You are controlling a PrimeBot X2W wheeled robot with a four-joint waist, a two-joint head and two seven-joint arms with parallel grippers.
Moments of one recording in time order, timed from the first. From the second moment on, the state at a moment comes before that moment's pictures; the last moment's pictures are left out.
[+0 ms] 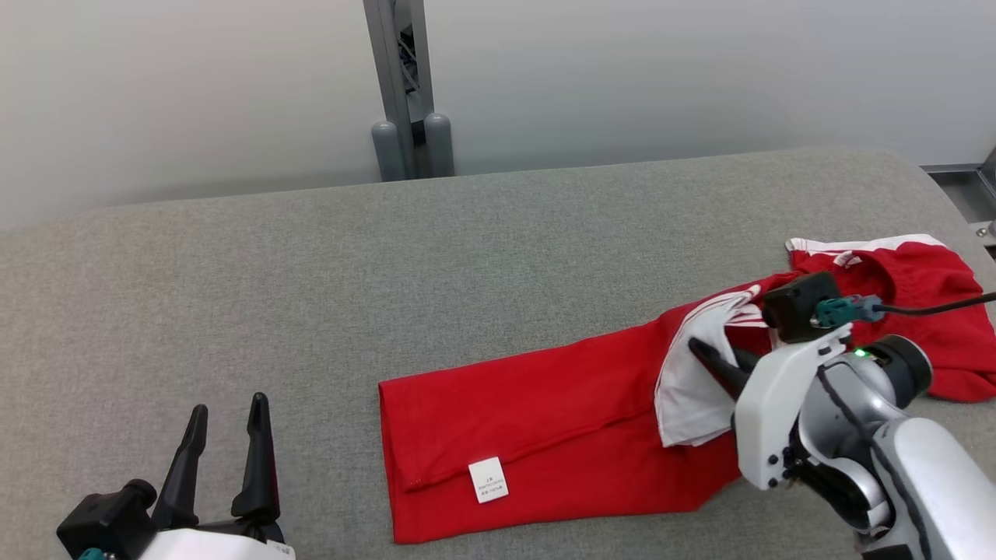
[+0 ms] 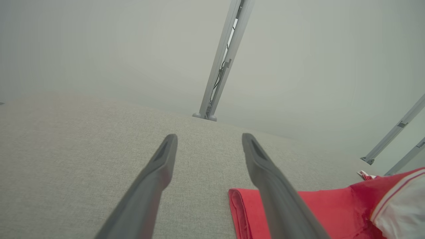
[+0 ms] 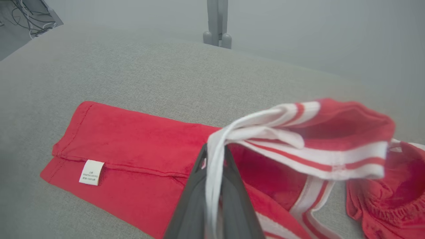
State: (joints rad) left arm 0.09 0.32 -0.28 -0.05 -0.70 0.25 -0.26; right arm -0.32 -0.27 0.32 0.08 0.42 0.13 0.57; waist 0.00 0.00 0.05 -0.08
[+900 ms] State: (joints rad) left arm 0.01 0.24 -0.40 0.02 -0.67 0.18 -0.26; right arm -0.52 -0.05 0.64 0.48 0.41 0.13 0.55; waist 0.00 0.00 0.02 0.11
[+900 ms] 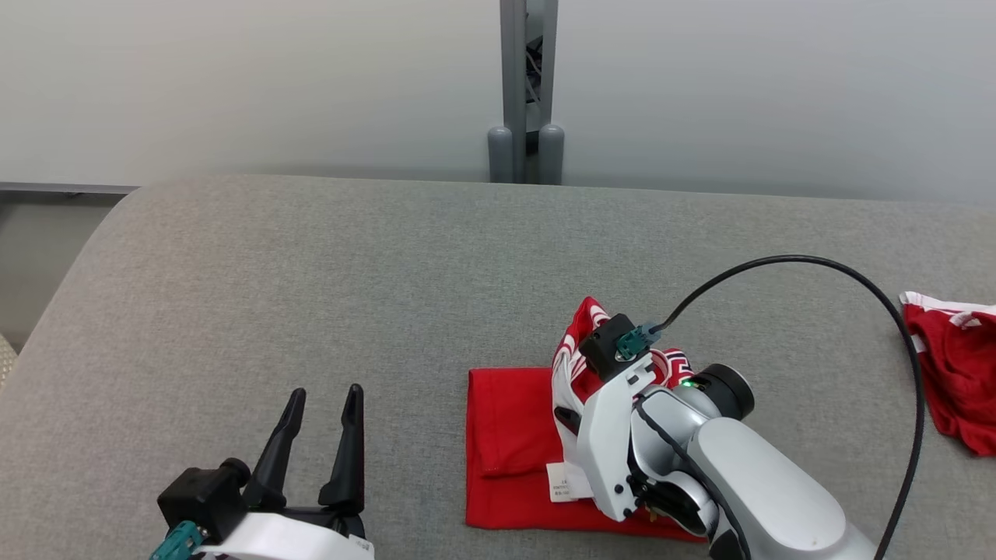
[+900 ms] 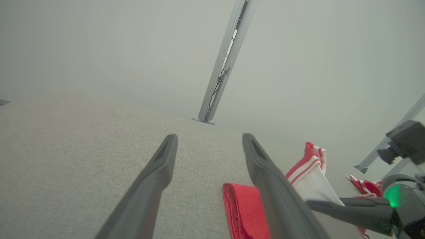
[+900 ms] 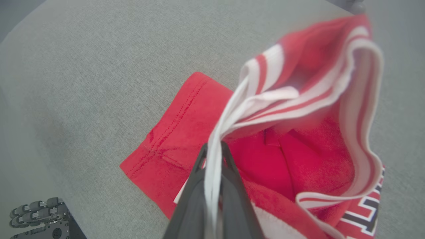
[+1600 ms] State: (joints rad) left arm -0.04 0.21 -0.45 0.10 -0.66 0.14 -0.26; right arm -0.66 -0.05 0.80 0.66 0.62 0.13 0.39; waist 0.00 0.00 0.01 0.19
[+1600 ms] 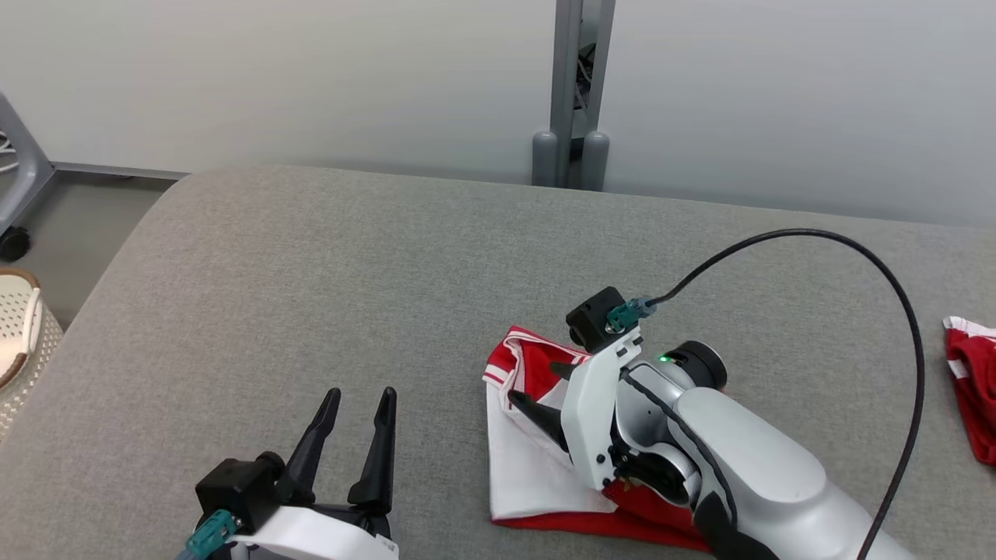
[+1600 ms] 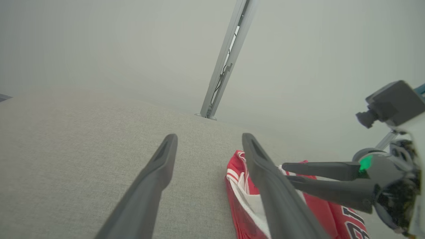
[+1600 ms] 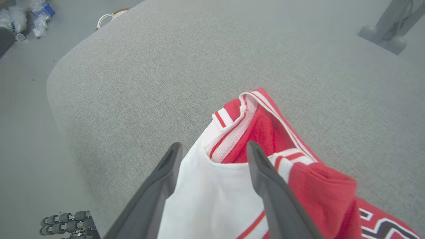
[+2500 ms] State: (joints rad) left arm -0.03 0.27 -0.44 0.01 -0.64 0.18 -0.22; right arm -0.59 -0.06 0.39 0.77 0.49 0.13 0.09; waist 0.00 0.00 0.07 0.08
